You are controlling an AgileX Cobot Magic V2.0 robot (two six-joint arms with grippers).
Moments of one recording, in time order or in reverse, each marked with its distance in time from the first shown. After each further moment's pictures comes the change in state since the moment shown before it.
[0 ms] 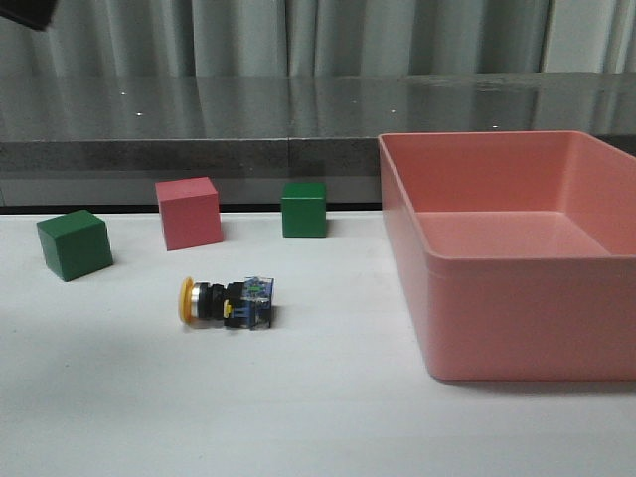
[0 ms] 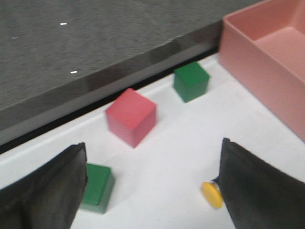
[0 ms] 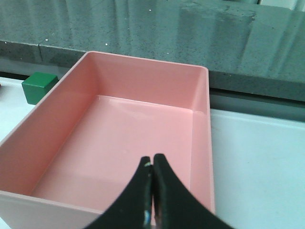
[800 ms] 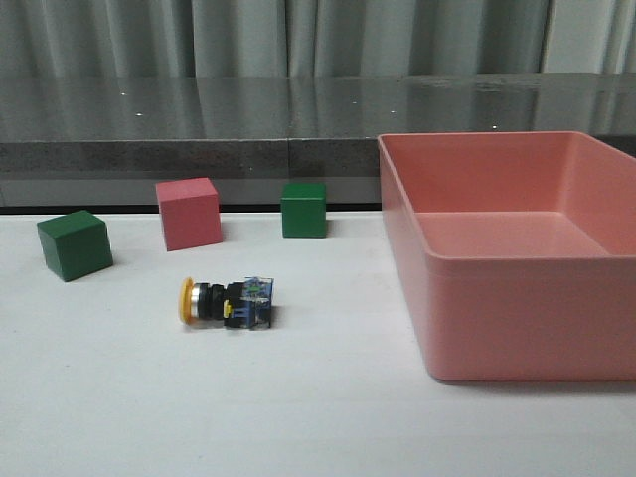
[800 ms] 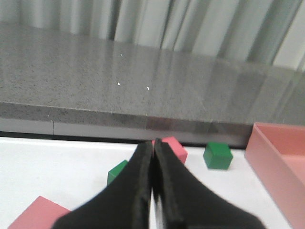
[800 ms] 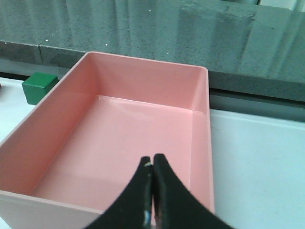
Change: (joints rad) left arm -0.006 -0.803 0.386 0.560 -0.235 -0.955; right arm 0.000 0.000 0.000 0.000 -0.001 0.000
